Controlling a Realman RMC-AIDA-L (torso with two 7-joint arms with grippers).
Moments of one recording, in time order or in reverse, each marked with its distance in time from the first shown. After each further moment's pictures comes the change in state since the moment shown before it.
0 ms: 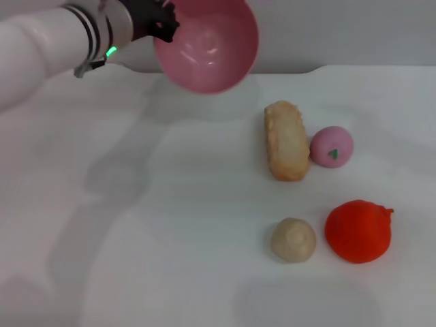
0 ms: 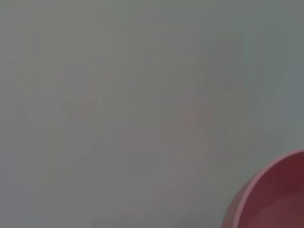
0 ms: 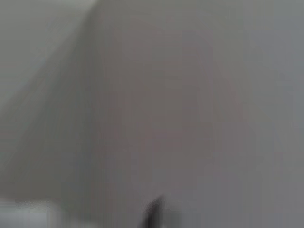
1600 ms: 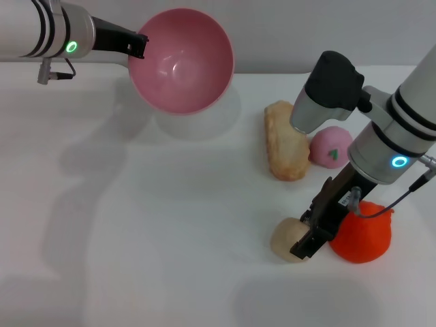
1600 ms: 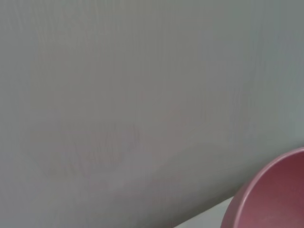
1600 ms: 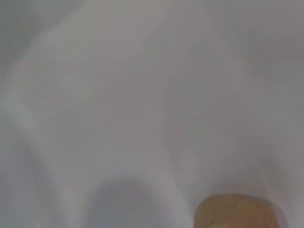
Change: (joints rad) left arm -0.063 0.008 -0.337 0.000 -0.004 0.438 0.013; right arm 0.509 0.041 -0.425 0.517 -1.117 -0.132 0.604
